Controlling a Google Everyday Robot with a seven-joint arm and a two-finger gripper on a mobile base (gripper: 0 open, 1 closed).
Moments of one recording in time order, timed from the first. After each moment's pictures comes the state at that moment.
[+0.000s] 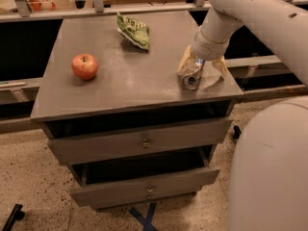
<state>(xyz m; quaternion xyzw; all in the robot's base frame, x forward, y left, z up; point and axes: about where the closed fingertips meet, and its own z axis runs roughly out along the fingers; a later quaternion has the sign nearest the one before) 0.678 -0.140 0.823 0.05 0.99 0.11 0.10</state>
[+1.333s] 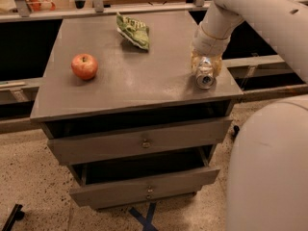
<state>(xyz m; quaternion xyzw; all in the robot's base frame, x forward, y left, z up) 0.678 -0.139 0.835 0.05 0.99 0.11 0.10</state>
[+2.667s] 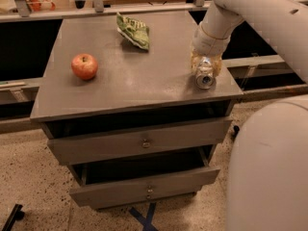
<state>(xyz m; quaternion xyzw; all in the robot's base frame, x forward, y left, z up) 0.678 -0.139 0.835 0.05 0.99 0.11 0.10</state>
